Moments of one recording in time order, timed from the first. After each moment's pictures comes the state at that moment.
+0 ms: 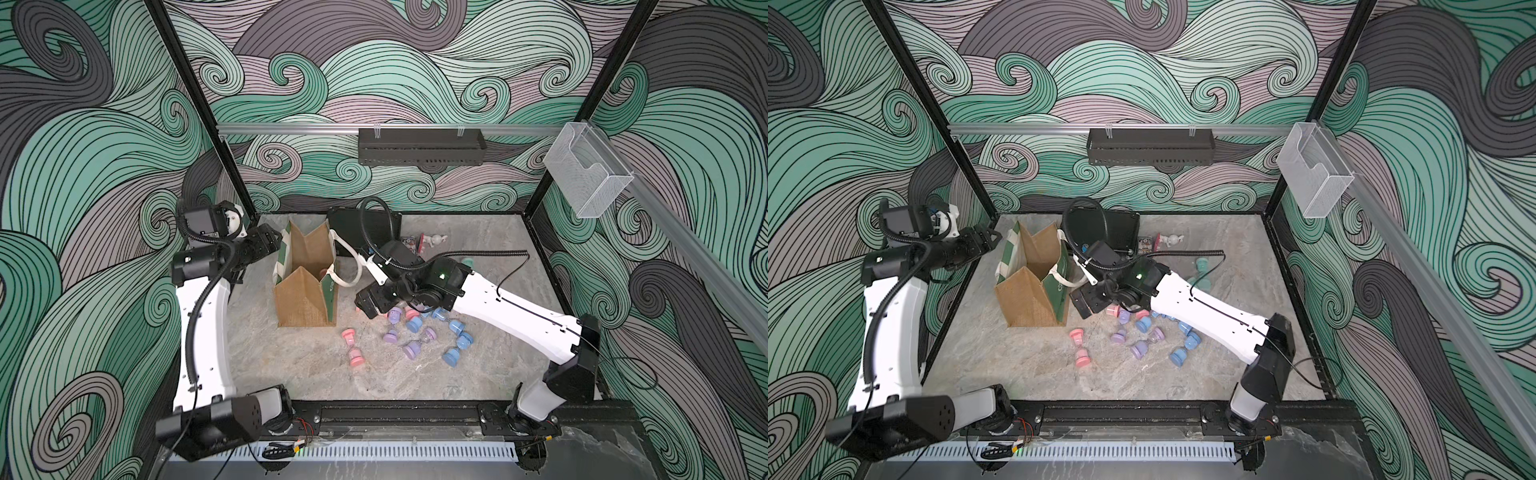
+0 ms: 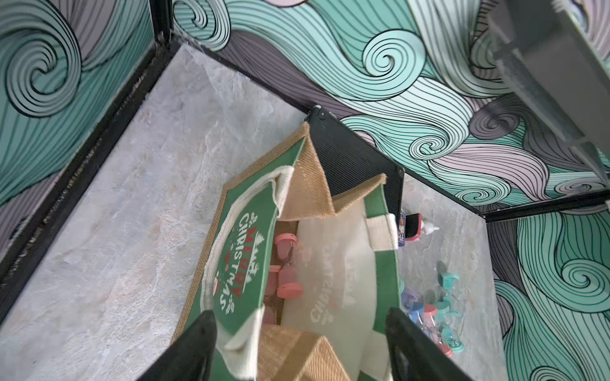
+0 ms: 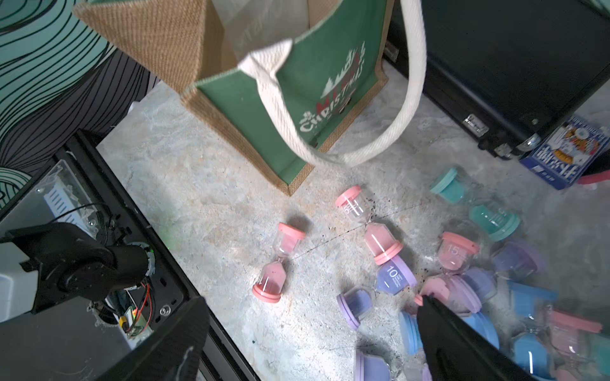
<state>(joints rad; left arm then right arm) 0.26 1.18 1.50 -1.02 0.34 -0.28 1.02 1.63 1.60 -0.87 0.02 0.26</state>
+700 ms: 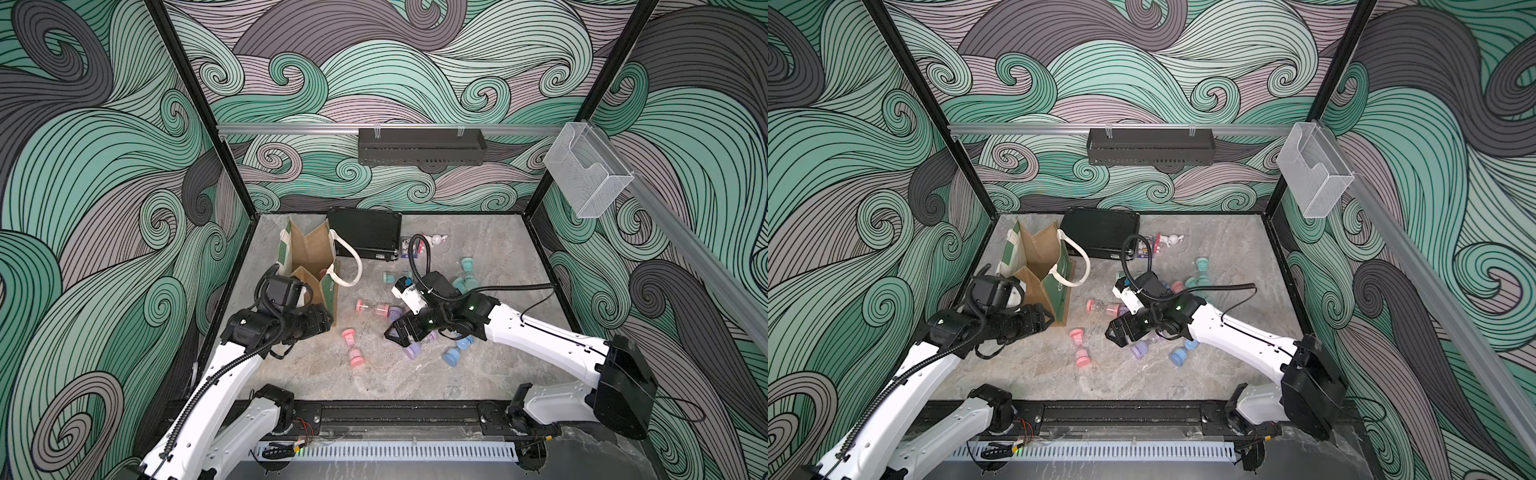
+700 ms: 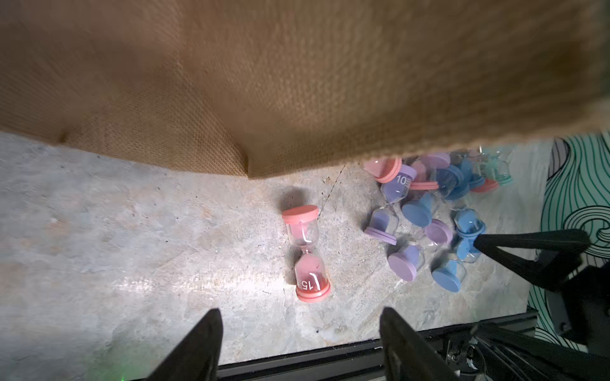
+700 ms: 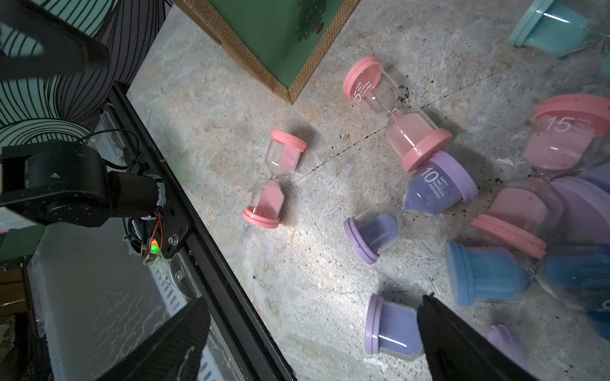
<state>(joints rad) -0.36 0.85 0.85 -1.05 0.15 -0.65 0.87 1.36 0.94 -0.48 -0.32 0.30</state>
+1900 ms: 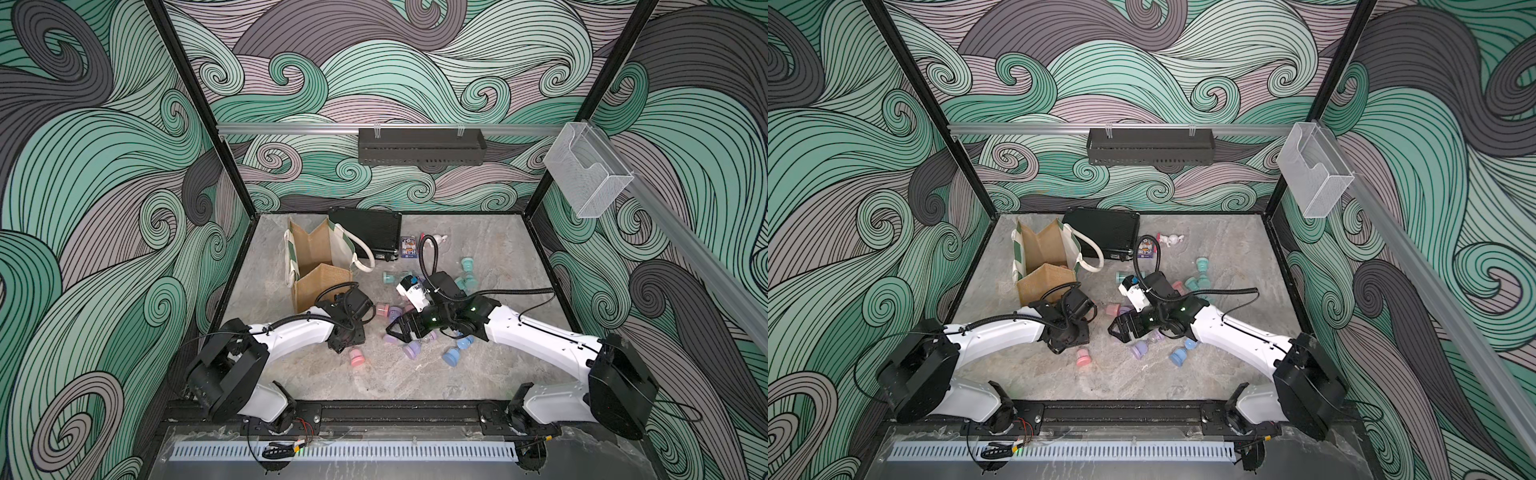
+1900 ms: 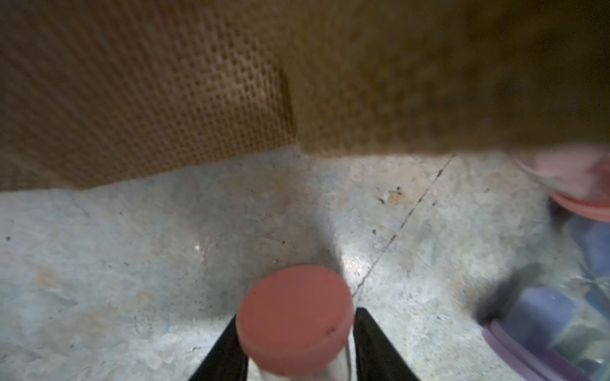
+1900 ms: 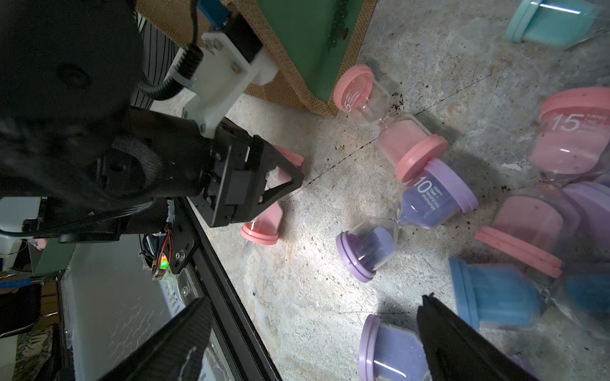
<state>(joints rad) -0.72 1.46 0.73 -0.62 -0.10 -0.93 0.80 1.36 0.85 -0.33 -0.40 0.33</state>
